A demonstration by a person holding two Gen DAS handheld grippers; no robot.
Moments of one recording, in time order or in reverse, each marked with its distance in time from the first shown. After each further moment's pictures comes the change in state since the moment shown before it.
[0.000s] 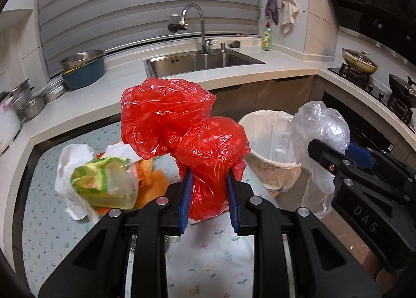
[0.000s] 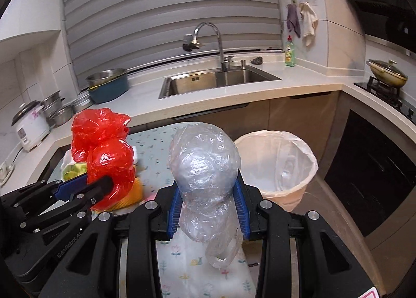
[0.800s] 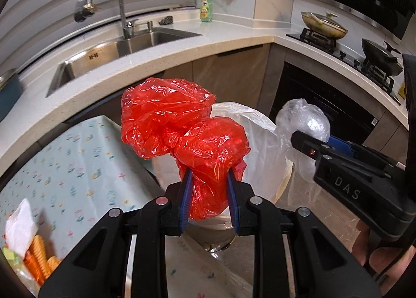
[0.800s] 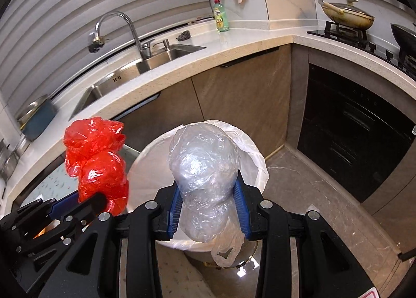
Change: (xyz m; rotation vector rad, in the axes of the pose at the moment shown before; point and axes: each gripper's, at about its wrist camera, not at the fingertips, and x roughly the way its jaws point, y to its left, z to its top) left arm 0.186 -0.103 0.056 0.173 0.126 -0.265; right arm 0.156 -0.148 0.022 0.251 0.110 -0.176
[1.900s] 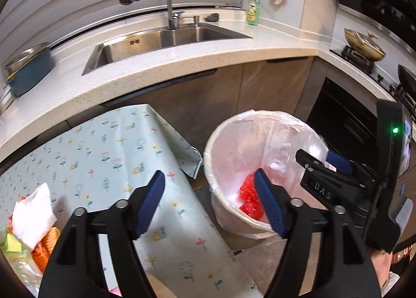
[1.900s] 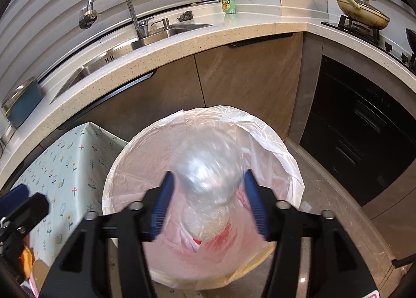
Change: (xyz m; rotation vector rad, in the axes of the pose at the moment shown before) left arm -0.004 0.059 0.001 -0.167 -0.020 0.173; right arm 0.074 0.030 0.003 -0.056 0.051 -0.042
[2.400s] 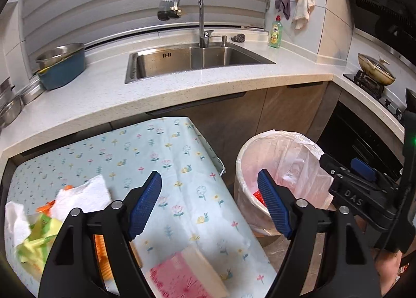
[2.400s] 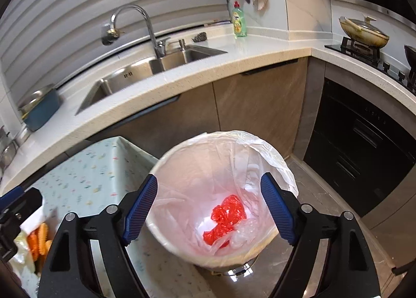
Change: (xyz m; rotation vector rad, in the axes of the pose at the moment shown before) left arm -0.079 0.039 -0.003 -0.079 -0.070 0.083; right arm -0.093 0.028 0.003 -0.028 -0.093 0.072
